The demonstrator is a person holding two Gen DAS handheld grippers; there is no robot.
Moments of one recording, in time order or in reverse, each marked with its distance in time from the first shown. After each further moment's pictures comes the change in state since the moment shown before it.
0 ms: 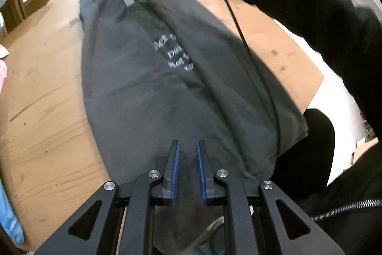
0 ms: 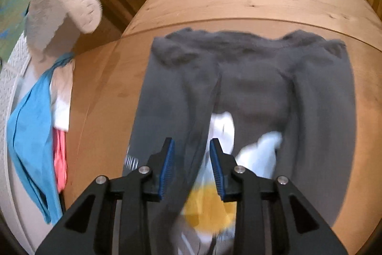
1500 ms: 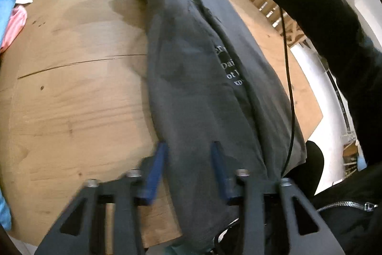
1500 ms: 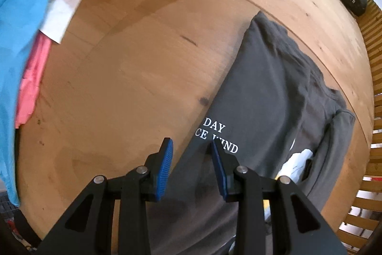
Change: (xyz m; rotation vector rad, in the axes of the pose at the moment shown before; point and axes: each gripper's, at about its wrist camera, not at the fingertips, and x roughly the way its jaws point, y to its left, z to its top) left arm -0.027 0.090 -0.008 -0.248 -0.030 -0.074; right arm 0.050 0.142 -0.032 -0.454 0.237 -0.355
